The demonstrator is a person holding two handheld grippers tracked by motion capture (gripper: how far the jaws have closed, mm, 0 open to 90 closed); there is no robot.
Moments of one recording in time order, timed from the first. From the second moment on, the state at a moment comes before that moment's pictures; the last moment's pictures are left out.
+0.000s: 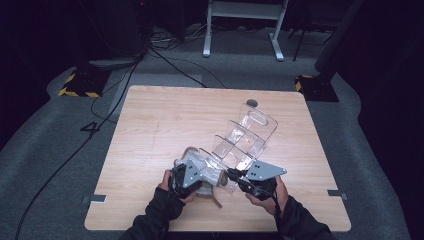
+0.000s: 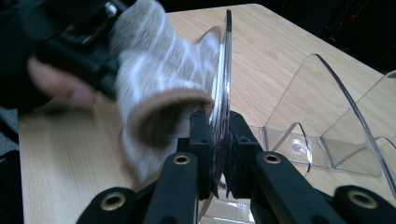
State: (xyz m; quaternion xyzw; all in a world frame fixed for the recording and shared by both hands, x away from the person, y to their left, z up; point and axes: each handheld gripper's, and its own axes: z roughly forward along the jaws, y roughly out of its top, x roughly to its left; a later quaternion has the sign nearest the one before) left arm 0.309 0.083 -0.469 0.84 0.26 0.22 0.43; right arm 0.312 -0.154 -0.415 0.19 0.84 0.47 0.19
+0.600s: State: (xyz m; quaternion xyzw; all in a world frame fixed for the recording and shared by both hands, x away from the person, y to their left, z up) left arm 0.329 0.084 -0.494 0.85 0.28 0.22 0.39; right arm 0.297 -0.215 -0.407 0.19 0.82 0.50 0.20
